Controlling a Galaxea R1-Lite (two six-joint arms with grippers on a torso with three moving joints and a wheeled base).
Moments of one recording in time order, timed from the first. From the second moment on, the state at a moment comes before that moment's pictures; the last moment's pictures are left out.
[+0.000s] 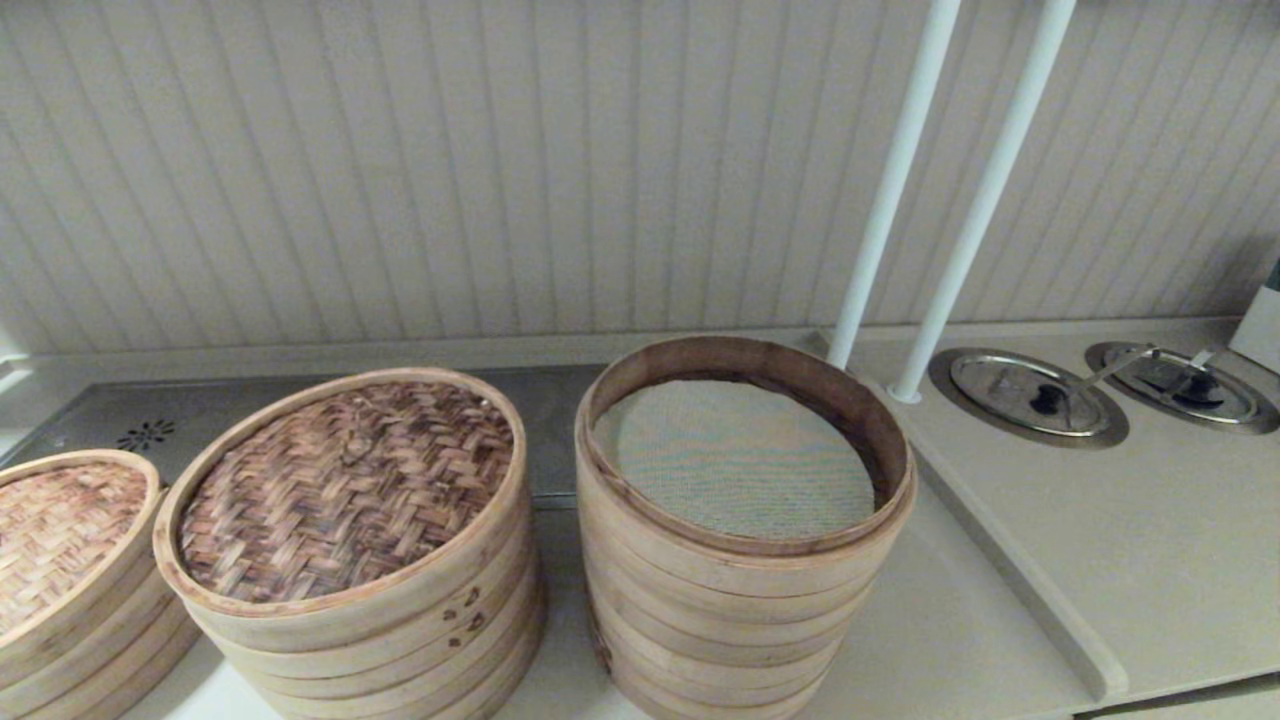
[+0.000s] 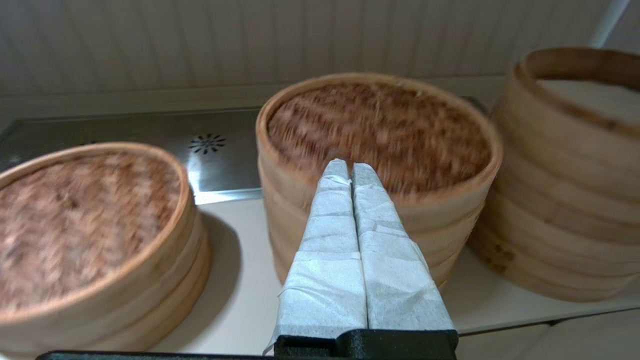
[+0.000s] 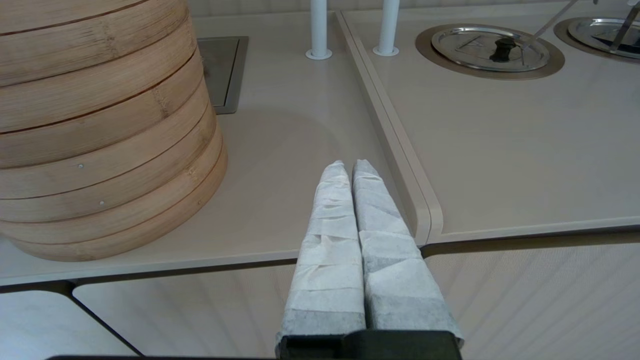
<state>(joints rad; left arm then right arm) -0.01 0.35 -0.61 0.24 -0.10 0.01 0.00 0.01 0.00 0.01 -0.01 0.04</state>
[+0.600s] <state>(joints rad) -0.07 0.98 -0.91 0.25 -0.24 0.00 0.00 0.01 0.00 0.01 -0.01 0.04</state>
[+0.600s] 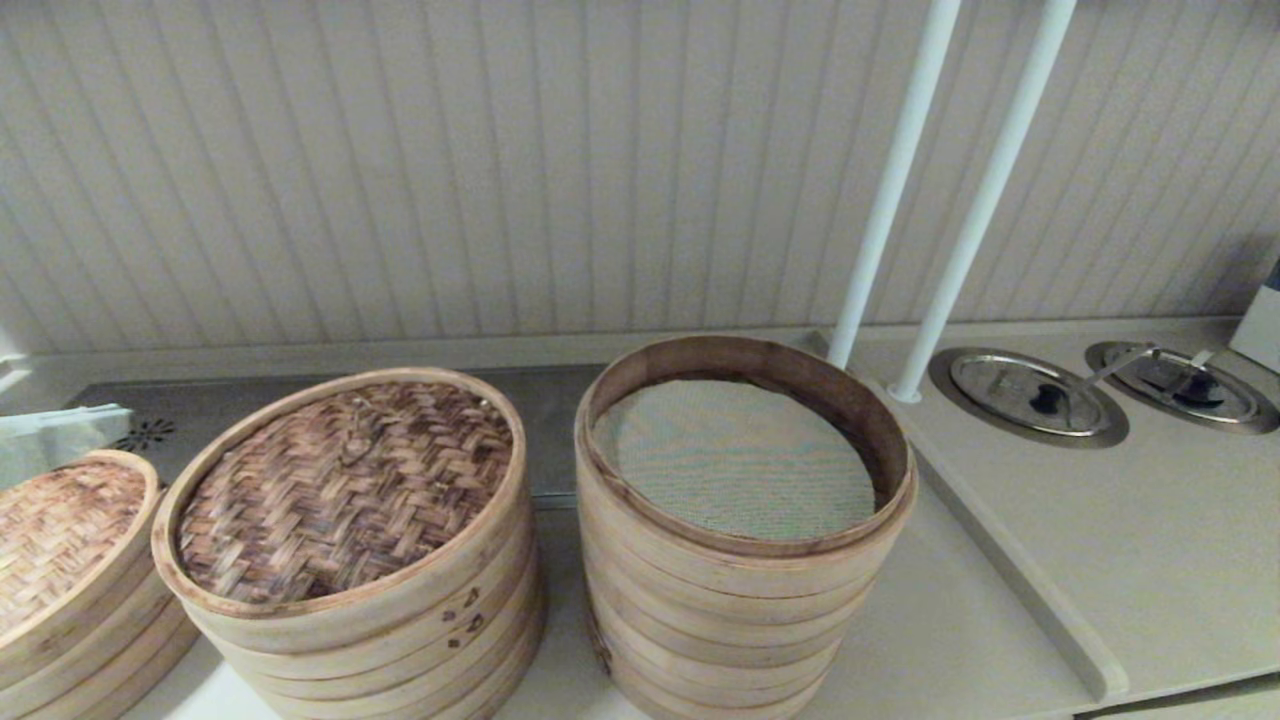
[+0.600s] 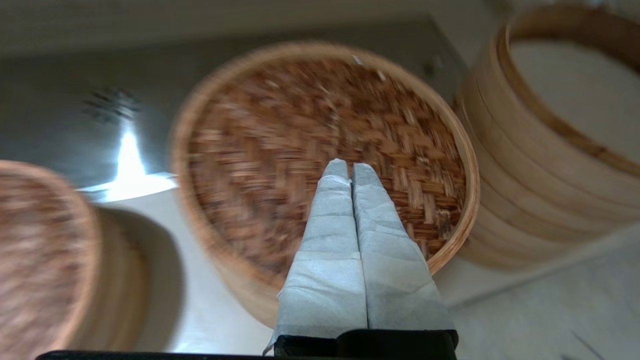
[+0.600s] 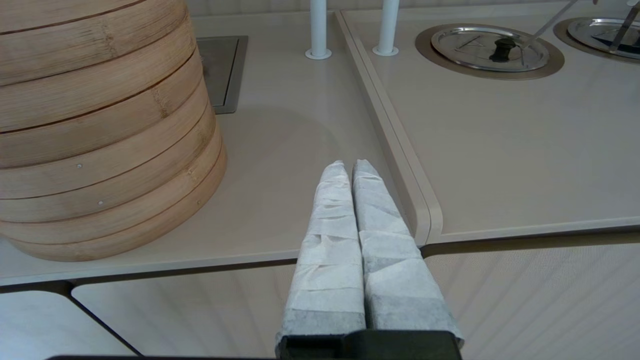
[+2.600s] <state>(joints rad) -0.24 1.49 -0.84 -0.20 0.05 0.01 -0.01 0.01 0.00 0.01 -0.01 0.04</state>
